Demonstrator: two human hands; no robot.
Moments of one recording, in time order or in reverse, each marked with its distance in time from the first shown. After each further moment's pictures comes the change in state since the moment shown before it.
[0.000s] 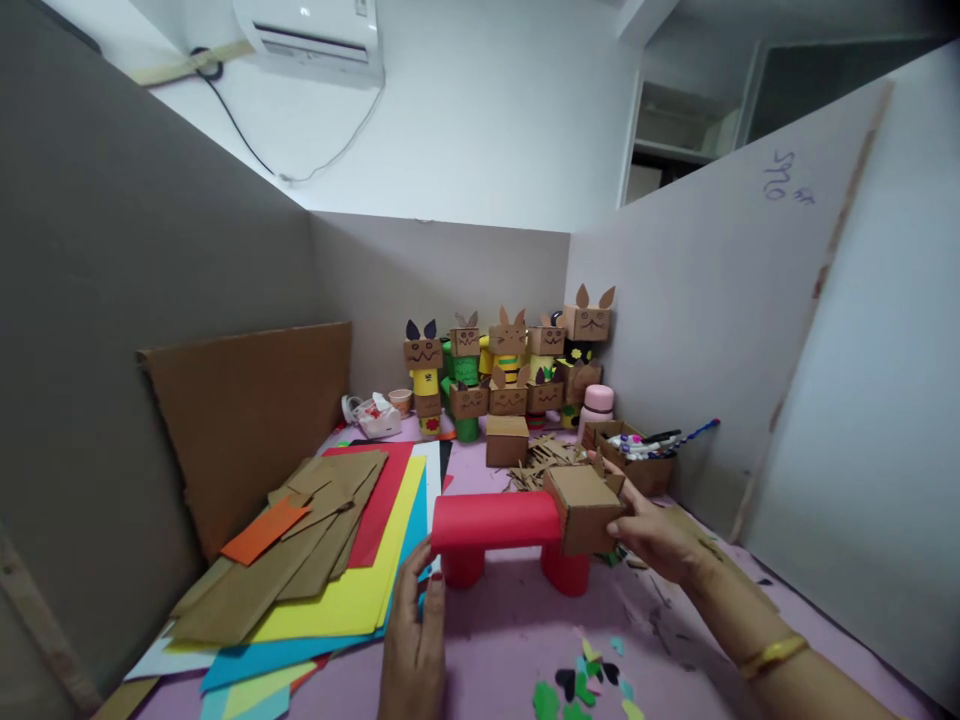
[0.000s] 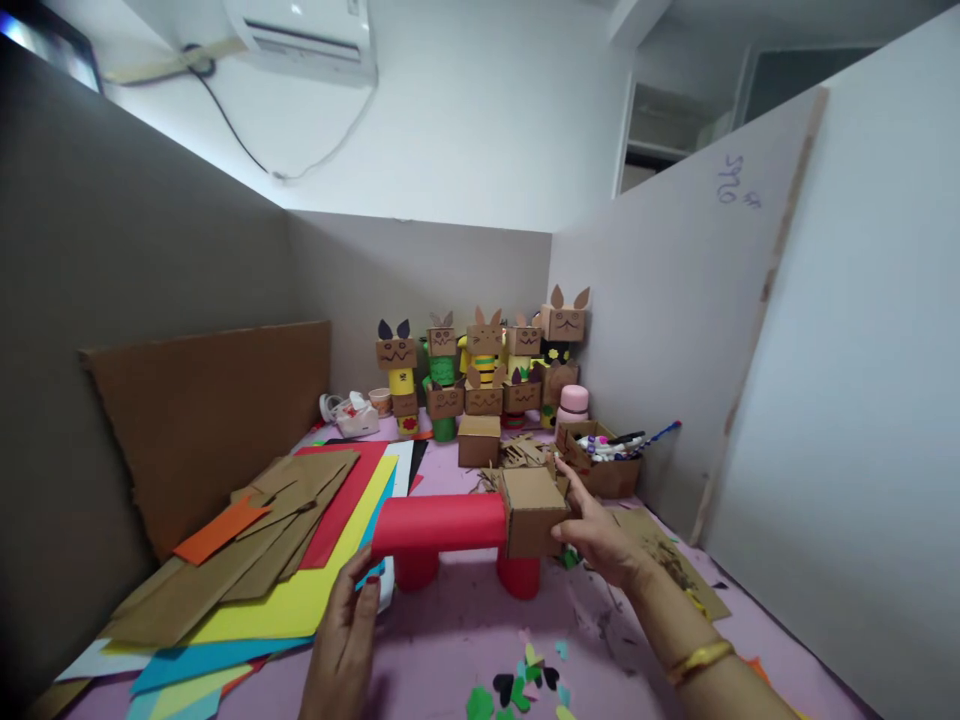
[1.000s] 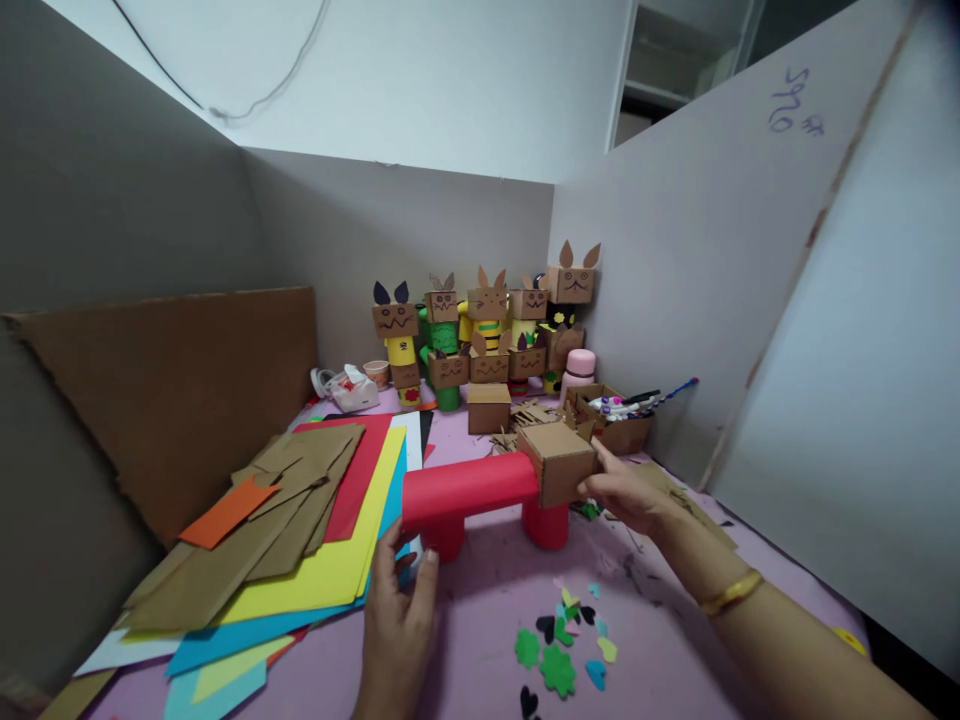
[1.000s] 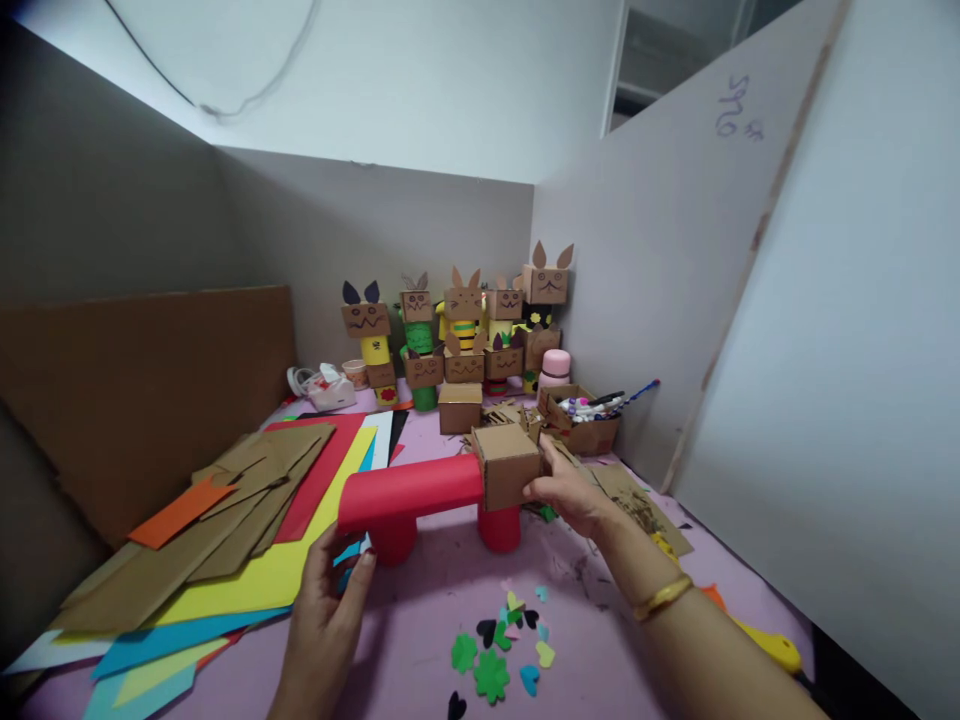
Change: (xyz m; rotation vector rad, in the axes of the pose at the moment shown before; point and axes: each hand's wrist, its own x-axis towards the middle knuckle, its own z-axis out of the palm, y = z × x) left_hand 0.002 0.000 0.007 0.030 0.022 -0.019; right_hand 0.008 0.008 -0.003 -0.029 0.013 0.096
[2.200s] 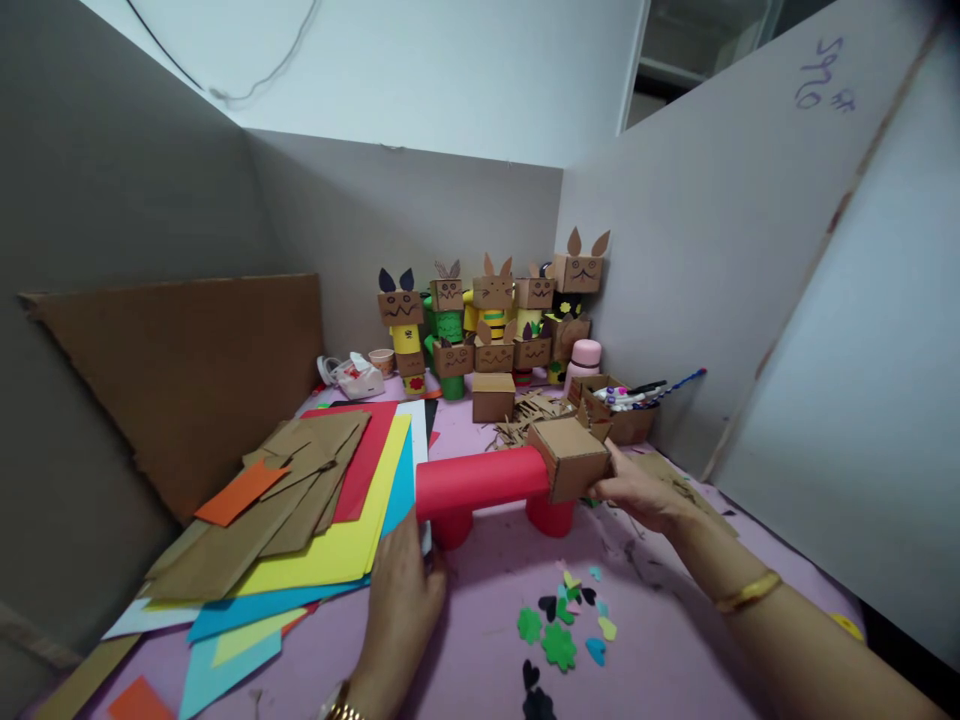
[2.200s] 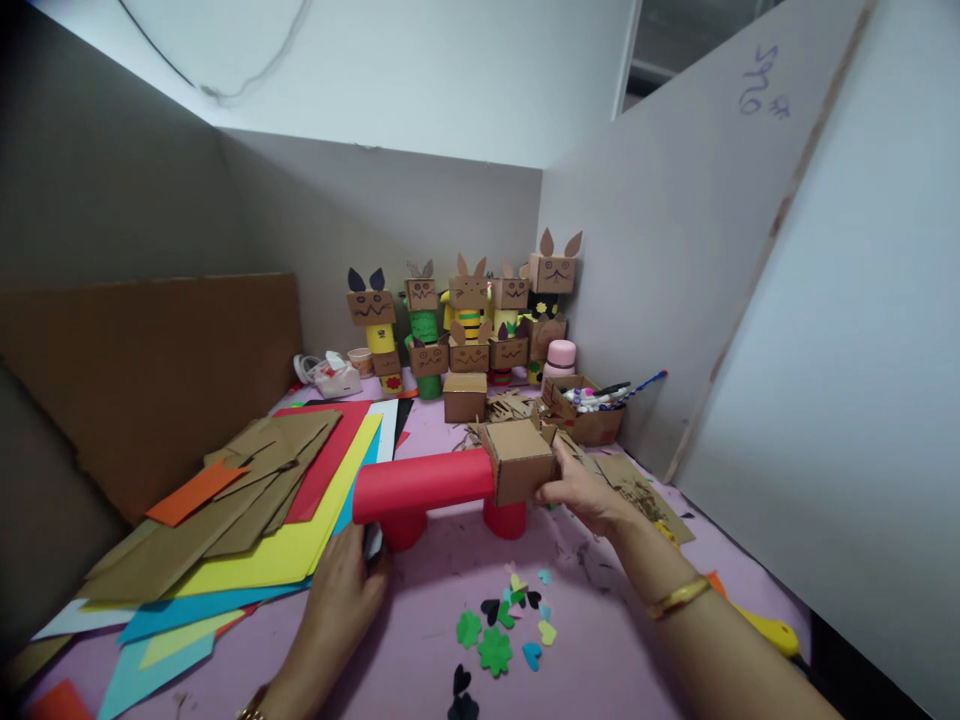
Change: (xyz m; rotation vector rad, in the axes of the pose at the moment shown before) left_hand 0.015 -0.030 -0.005 0.547 -0.134 0.416; right_hand -0.016 -0.001 -0.007 -0.190 -0.035 -0.017
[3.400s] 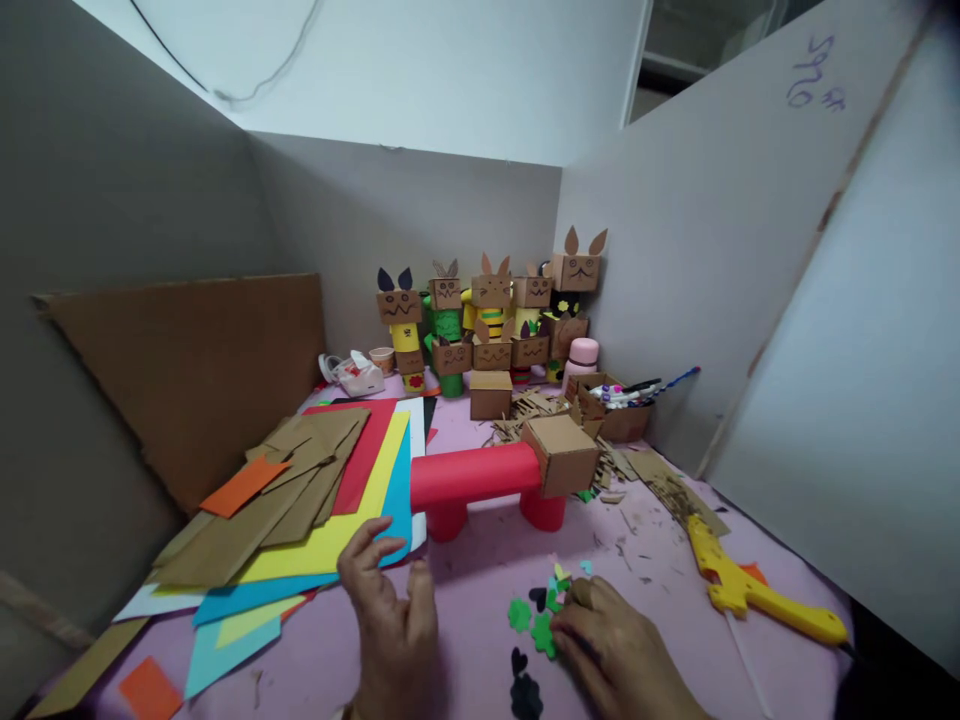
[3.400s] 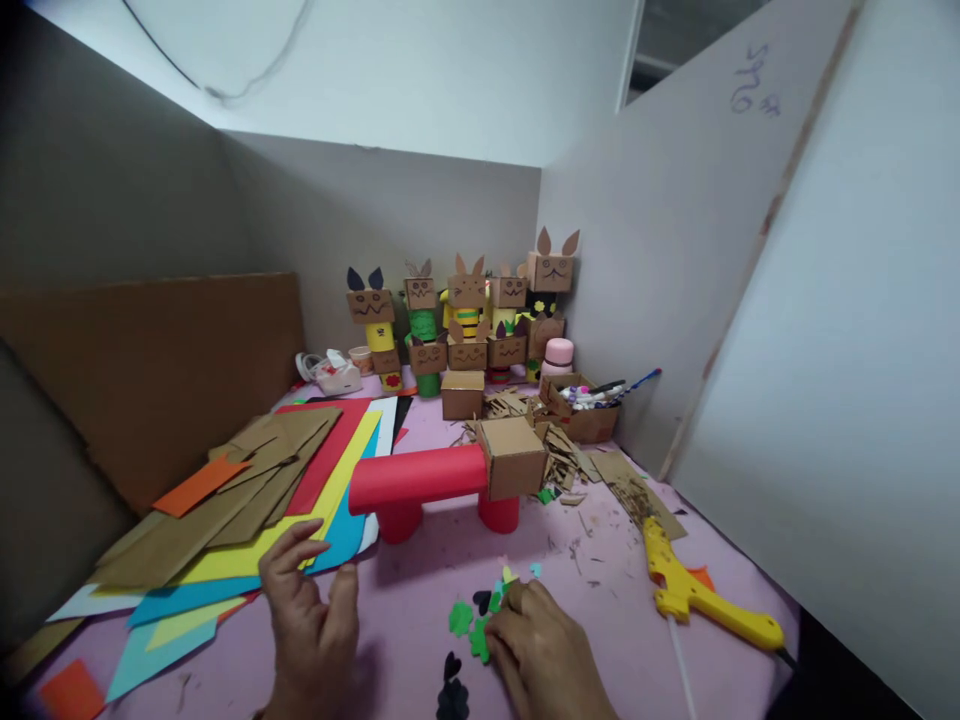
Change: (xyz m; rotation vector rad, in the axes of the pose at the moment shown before) left_hand -0.019 0.057 -0.027 -0.255 0.454 -0.011; right_hand -0.109 0.056 0.075 -1.077 -0.106 -0.249
